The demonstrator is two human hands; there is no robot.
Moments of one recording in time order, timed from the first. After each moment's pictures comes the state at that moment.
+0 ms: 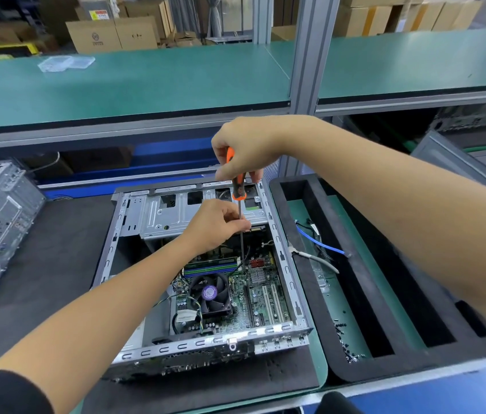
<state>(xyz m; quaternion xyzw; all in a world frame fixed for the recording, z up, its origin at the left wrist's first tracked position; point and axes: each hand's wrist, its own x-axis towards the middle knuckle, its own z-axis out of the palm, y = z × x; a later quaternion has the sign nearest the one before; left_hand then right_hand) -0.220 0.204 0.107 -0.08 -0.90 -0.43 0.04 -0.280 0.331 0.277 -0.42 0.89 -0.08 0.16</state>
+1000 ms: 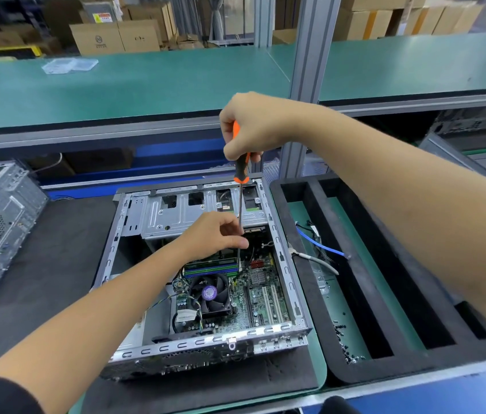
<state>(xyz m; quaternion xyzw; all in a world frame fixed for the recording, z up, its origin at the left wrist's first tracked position) -0.218 0.188 0.089 -0.11 -0.88 -0.45 -0.07 -0.283 0.338 0.295 -0.38 0.90 -0.18 0.09</state>
